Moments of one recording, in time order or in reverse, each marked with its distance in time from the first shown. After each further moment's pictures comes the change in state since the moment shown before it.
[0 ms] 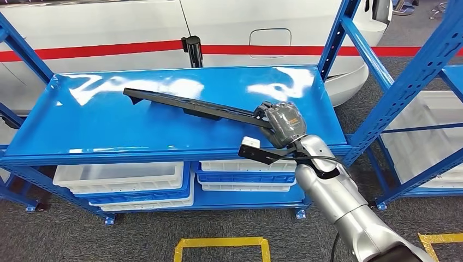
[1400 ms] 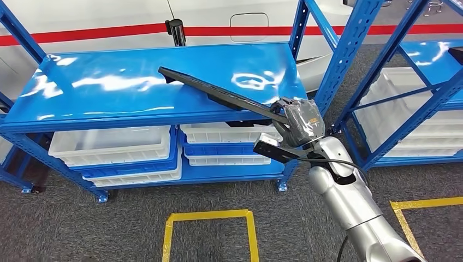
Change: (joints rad) left arm -0.022 0.010 -0.028 -0.001 -0.085 -0.010 0.035; right arm 0.089 -0.069 -0.127 -0.159 0.017 0.031 0.012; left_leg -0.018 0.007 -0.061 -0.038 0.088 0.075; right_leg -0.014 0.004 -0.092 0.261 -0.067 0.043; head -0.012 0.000
